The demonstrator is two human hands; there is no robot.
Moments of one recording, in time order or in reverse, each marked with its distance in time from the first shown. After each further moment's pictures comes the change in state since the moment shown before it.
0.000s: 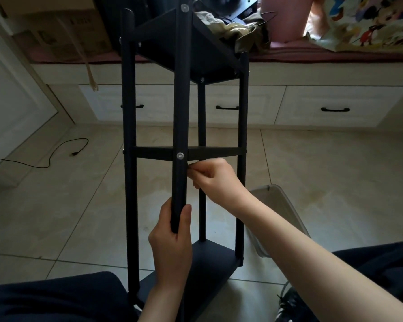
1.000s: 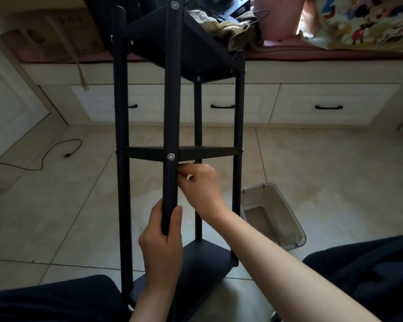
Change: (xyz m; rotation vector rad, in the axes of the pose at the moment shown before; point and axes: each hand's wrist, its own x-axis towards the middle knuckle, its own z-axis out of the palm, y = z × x) left_hand 0.002 -0.001 -0.006 0.063 -0.004 0.016; right_hand 0.006 0.018 0.037 0.070 0.245 -0.089
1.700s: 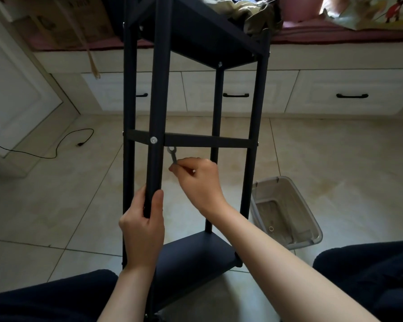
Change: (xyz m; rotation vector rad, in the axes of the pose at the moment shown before) left_hand 0.038 -0.017 -0.034 0.144 0.020 0.130; right_hand 0.004 0.011 0.029 0.106 -0.026 0.044
